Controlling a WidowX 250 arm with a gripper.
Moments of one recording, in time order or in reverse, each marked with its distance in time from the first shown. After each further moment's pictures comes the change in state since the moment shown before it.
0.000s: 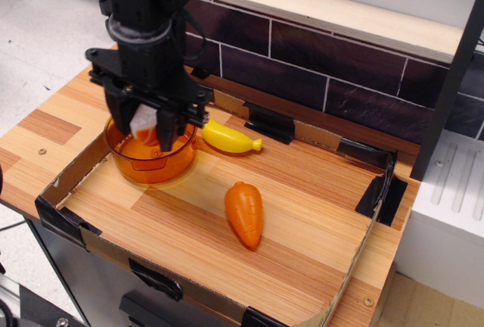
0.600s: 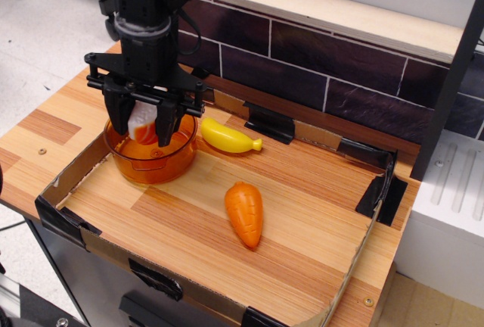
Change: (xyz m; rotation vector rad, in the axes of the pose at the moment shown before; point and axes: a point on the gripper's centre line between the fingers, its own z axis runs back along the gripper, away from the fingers) arm 0.015 0.012 -0.021 -0.004 0.139 0.139
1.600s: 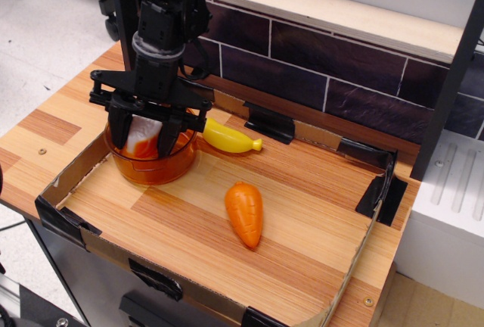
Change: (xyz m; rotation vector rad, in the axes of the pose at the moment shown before) arm 0.001 0.000 -0.021 0.122 0.039 0.131
